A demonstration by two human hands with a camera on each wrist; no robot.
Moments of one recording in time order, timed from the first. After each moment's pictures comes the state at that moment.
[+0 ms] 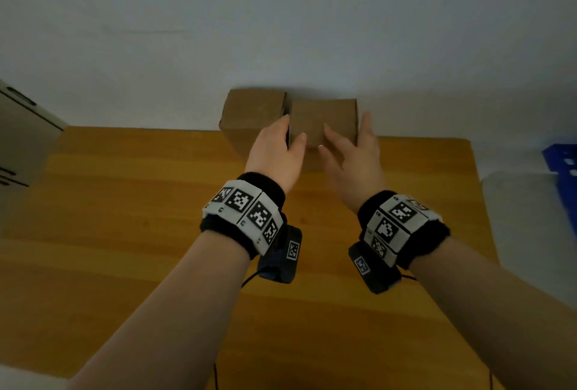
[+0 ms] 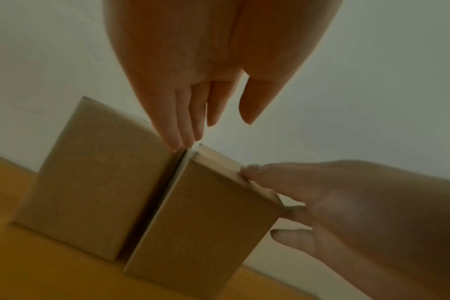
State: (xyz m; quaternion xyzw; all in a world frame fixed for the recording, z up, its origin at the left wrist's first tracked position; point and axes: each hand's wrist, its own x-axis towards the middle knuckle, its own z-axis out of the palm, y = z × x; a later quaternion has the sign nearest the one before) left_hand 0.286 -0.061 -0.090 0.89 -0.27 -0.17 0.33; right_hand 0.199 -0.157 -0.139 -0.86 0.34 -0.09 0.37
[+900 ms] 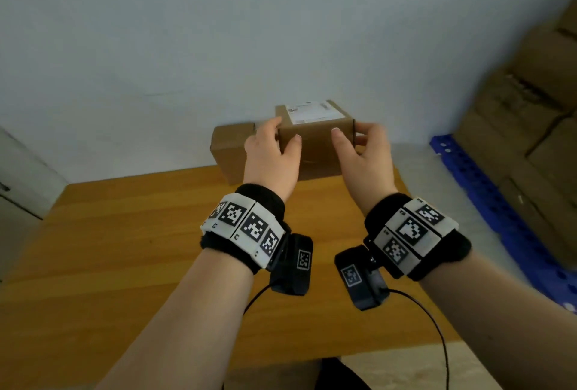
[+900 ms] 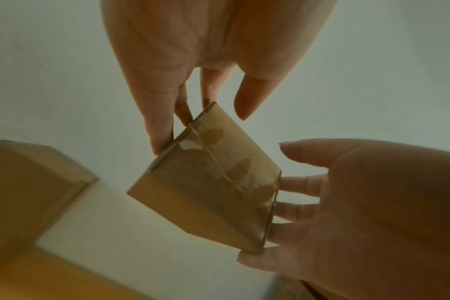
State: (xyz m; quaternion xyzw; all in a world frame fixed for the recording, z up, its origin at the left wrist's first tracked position) left_hand 0.153 0.017 0.004 0.82 -0.34 -0.10 0.45; right_hand 0.056 -0.065 -0.020 -0.67 0.41 -0.38 0.48
